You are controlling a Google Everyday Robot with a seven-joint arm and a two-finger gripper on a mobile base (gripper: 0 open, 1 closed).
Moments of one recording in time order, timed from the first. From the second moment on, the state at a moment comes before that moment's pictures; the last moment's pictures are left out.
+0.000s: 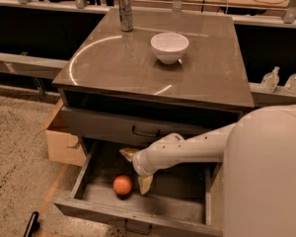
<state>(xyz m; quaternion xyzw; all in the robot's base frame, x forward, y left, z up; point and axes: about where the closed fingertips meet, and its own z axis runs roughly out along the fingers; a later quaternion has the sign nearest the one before) 0.561 0.055 0.464 -0.85 0.44 0.01 0.27</state>
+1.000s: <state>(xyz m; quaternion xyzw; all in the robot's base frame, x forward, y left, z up) 0.557 0.093 0.431 -0.85 0.45 0.04 0.28</state>
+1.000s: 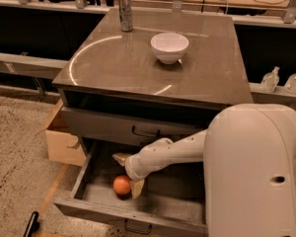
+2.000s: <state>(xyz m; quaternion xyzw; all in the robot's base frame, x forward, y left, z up) 0.551 0.106 0.403 -0.85 0.45 0.08 0.27</state>
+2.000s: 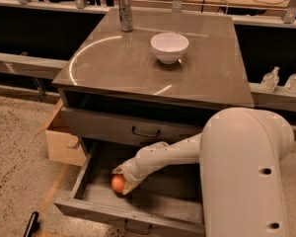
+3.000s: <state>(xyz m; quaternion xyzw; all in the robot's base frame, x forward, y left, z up) 0.545 0.108 0.397 -0.85 0.45 0.10 0.26</state>
